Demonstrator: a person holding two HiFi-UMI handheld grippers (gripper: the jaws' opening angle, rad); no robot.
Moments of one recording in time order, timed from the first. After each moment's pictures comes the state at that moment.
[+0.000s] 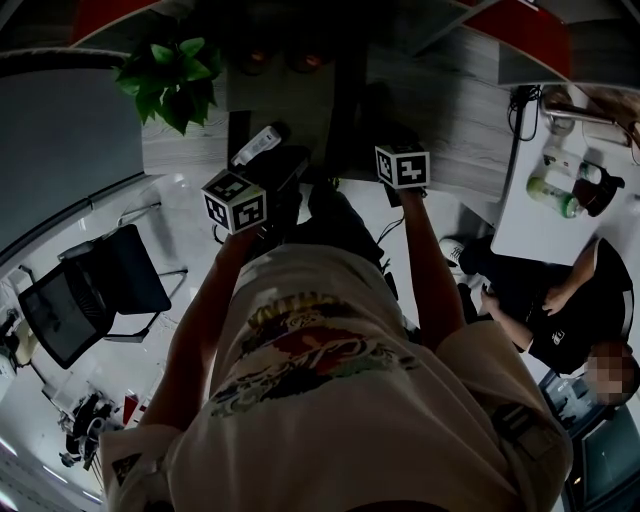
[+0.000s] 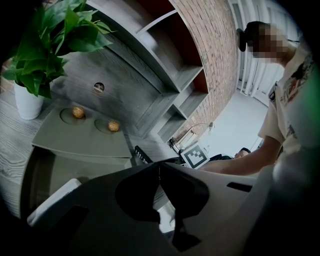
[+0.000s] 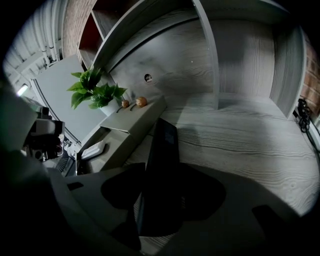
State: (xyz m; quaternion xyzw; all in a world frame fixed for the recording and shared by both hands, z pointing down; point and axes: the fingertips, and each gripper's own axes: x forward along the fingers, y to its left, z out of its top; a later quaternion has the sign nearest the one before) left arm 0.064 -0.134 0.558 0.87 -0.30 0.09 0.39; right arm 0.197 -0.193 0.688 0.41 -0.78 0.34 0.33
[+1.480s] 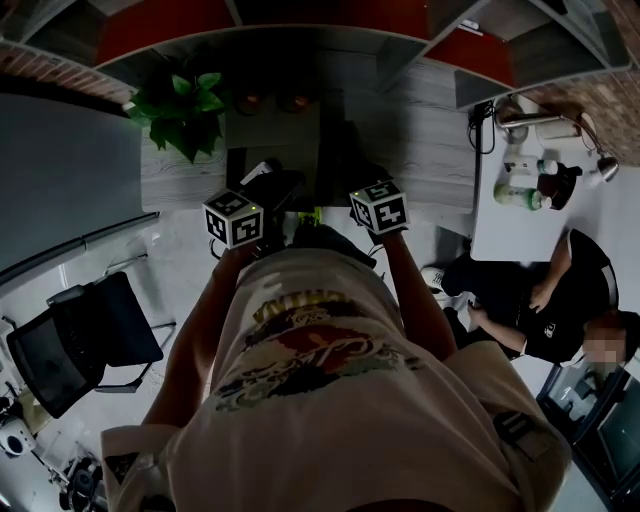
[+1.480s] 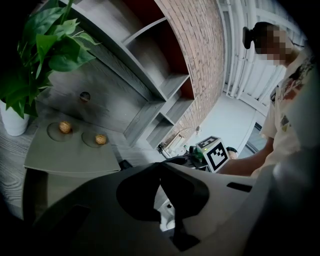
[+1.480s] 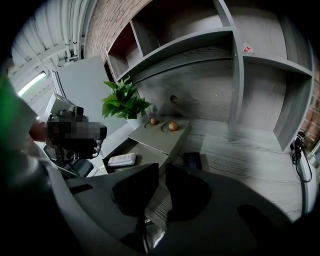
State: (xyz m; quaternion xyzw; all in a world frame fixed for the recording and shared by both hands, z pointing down) left arm 0.062 -0.140 0.512 0.90 -0.25 0.06 0.35; right arm 0.149 -0.161 0.591 0.38 -0.83 0.27 0.31
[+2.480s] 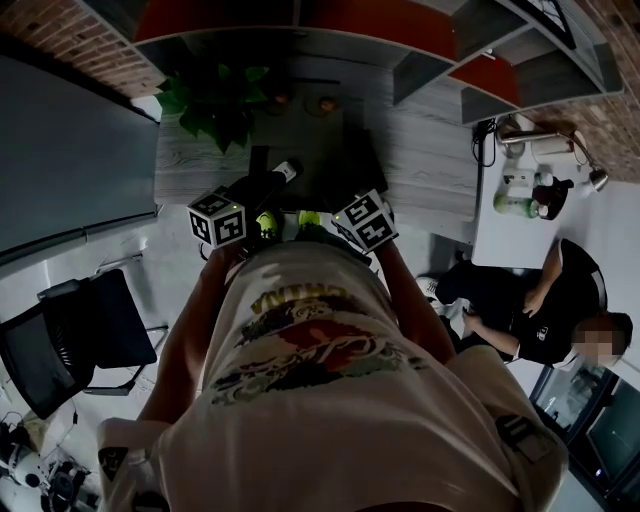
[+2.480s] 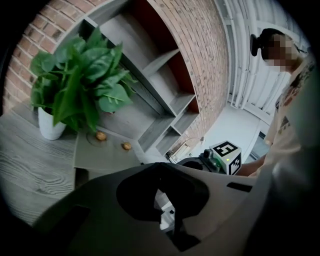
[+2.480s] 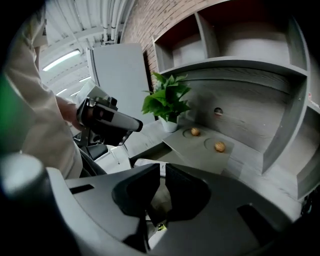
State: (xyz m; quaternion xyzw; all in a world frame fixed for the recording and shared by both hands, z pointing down) left arm -0.036 -0.131 0.511 0.88 -0.30 0.02 0.36; right arm 0.034 -0.116 0.557 0.26 -0.89 0.16 0.35
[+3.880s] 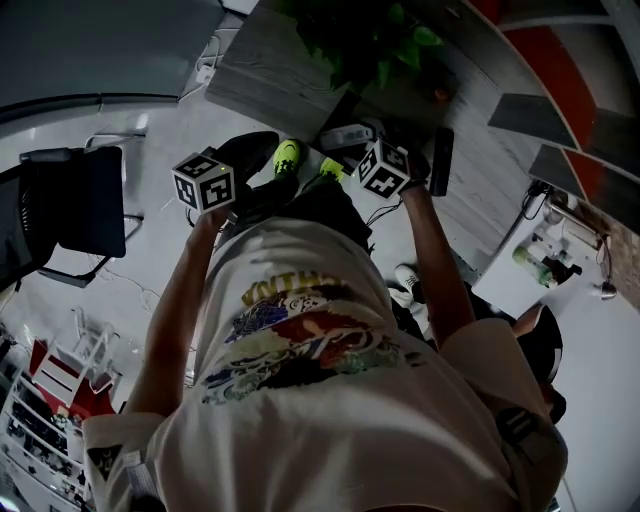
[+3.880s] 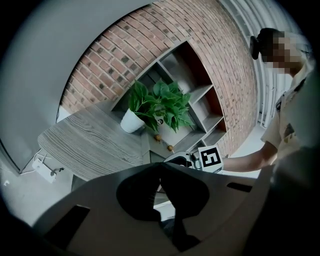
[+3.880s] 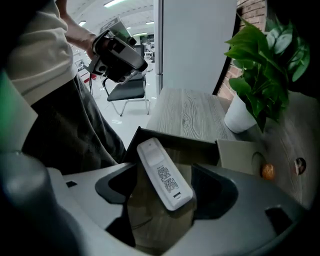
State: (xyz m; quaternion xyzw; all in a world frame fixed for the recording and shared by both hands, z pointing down) left arm -0.214 -0.066 0.571 0.78 -0.45 -0.03 0.43; right arm -0.072 -0.113 0.673 -0.05 -0.82 -0.07 0.56
